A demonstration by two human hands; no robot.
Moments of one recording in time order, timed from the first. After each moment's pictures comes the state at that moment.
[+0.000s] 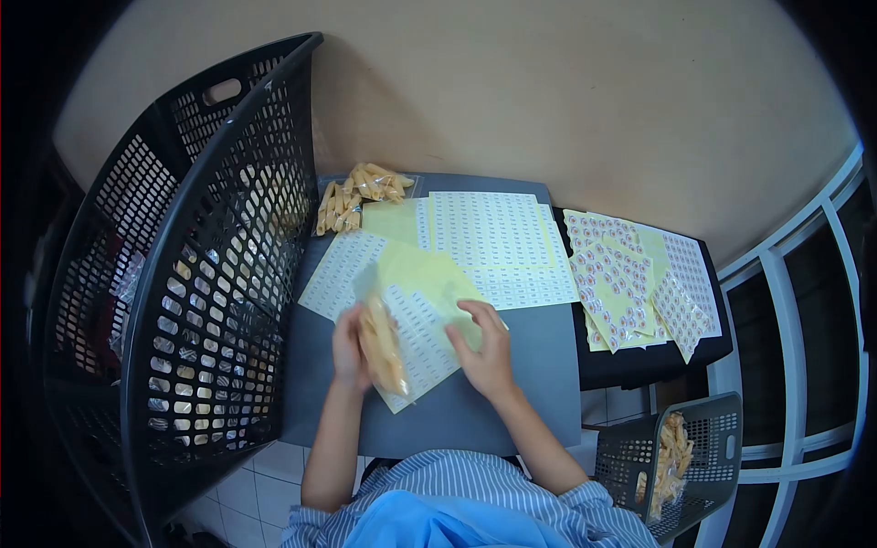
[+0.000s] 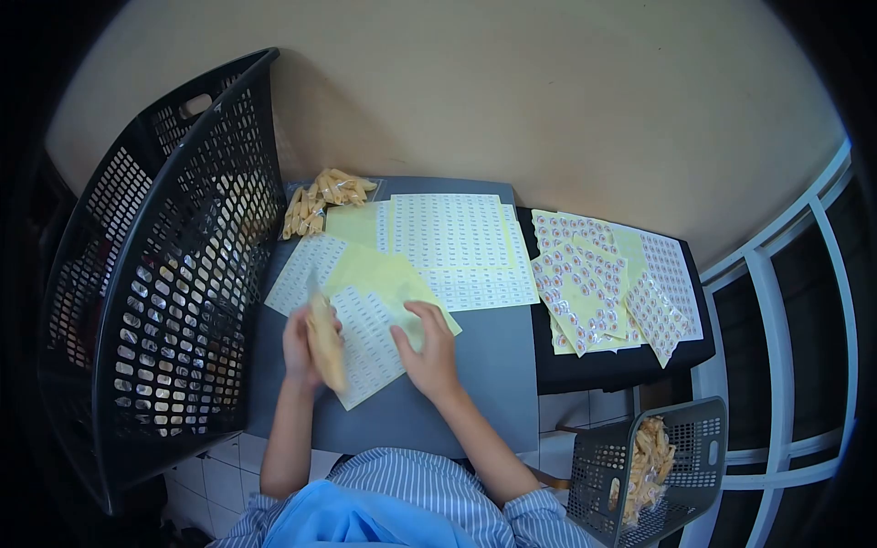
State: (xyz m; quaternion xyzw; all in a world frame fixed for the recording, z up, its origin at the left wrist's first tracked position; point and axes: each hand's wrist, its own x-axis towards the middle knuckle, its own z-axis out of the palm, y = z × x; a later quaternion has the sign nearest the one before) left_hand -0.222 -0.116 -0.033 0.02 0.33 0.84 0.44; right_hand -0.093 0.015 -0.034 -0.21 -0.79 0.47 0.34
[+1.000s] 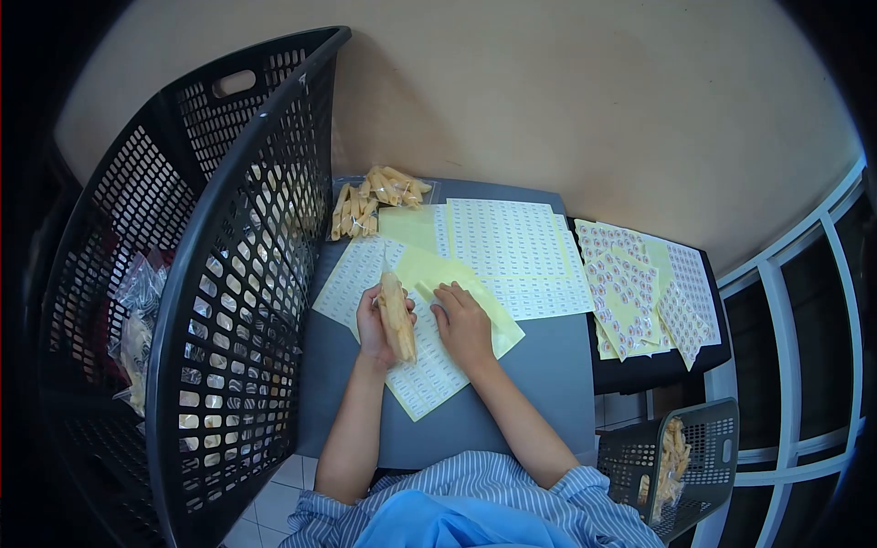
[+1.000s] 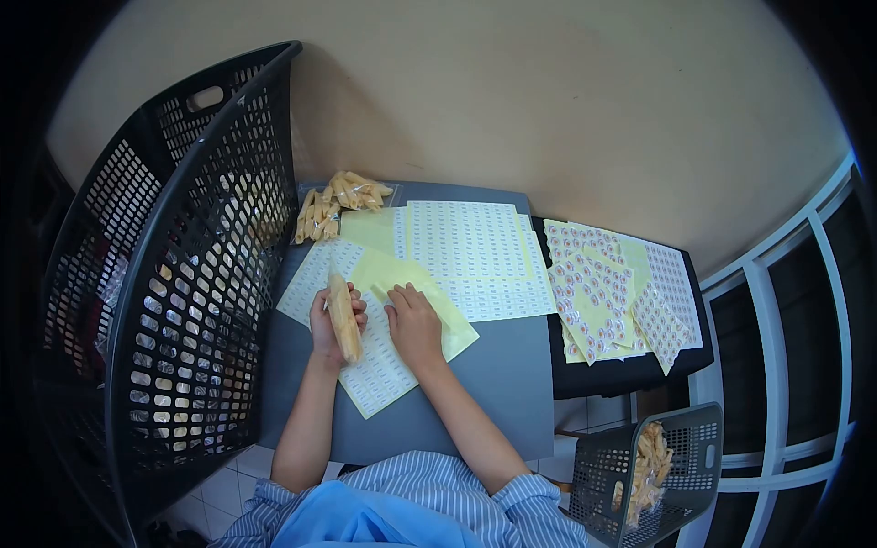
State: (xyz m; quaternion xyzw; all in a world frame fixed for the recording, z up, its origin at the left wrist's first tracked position) left_hand -0.269 -0.083 -0.083 -0.03 0.23 0.86 0.46; right_hand -0.168 0.015 -0.074 -0.20 -0.90 0.24 0.31
